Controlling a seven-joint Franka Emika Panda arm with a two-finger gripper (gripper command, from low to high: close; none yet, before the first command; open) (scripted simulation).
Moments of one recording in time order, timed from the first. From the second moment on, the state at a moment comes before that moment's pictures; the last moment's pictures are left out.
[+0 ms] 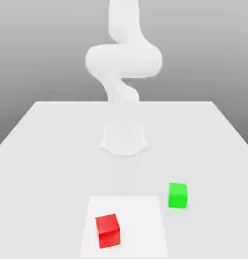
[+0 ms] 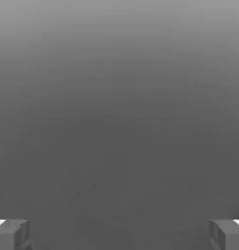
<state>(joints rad) 0.02 -0.71 -0.03 -2.33 0.01 2.34 0.76</state>
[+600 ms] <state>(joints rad) 0.08 -0.05 -0.13 -2.51 0.08 2.63 0.46</state>
